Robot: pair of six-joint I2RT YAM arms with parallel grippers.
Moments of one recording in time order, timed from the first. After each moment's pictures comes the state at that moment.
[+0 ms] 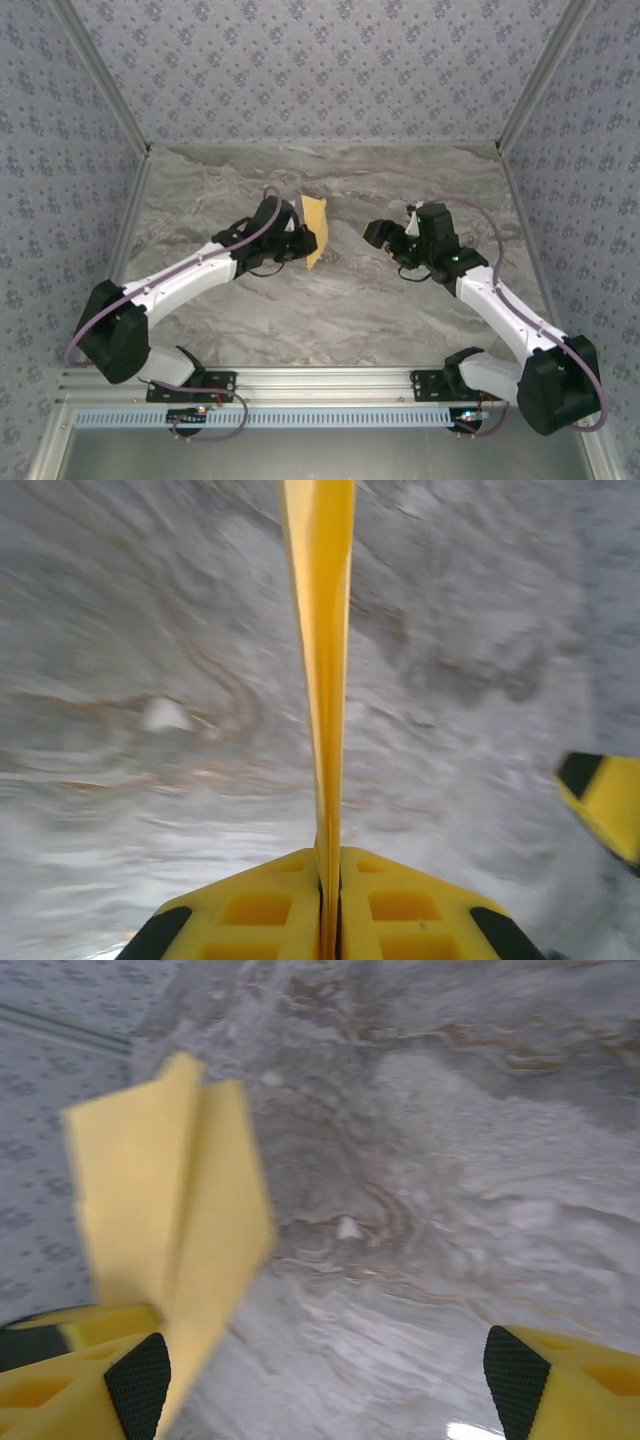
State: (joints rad) left arm -0.74 1.42 1.06 -0.43 0.07 -0.80; right arm 0.37 1.12 0.74 -0.30 -0.33 0.82
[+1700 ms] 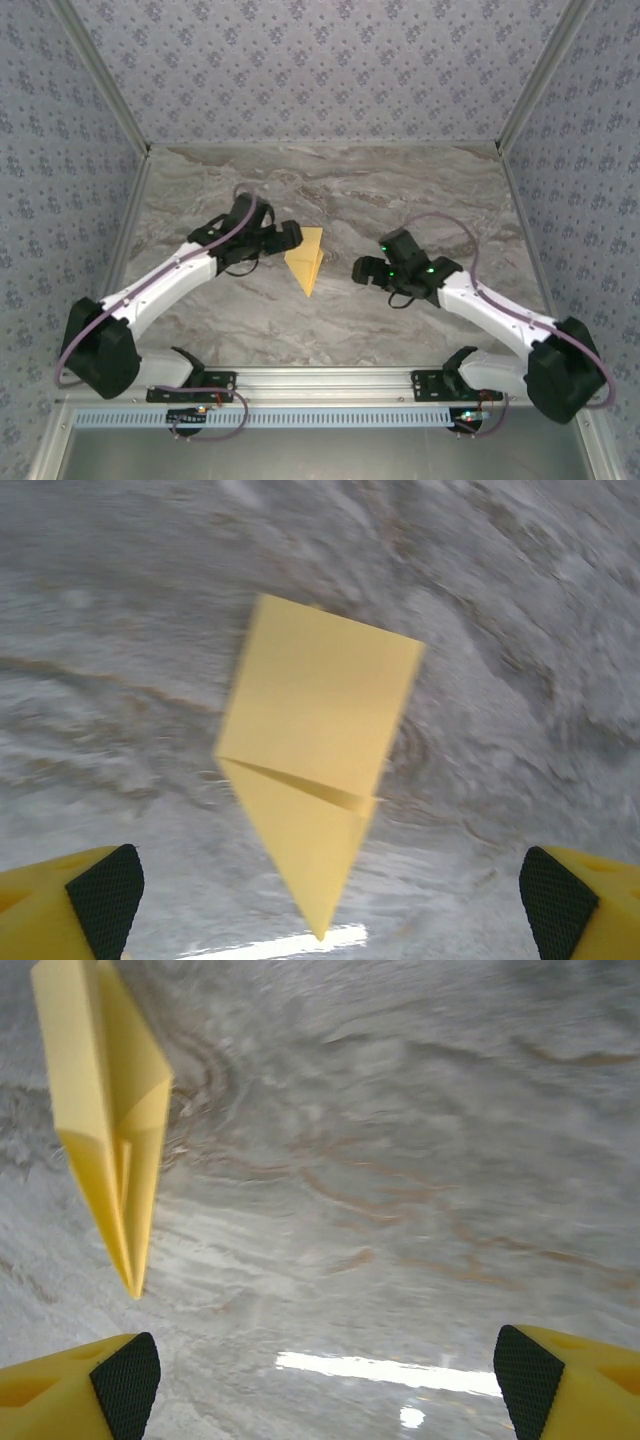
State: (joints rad) left arm -0.58 1.31 0.98 -0.53 0.00 -0.76; right arm 0.67 1.20 0.74 -0.50 -0.02 0.77
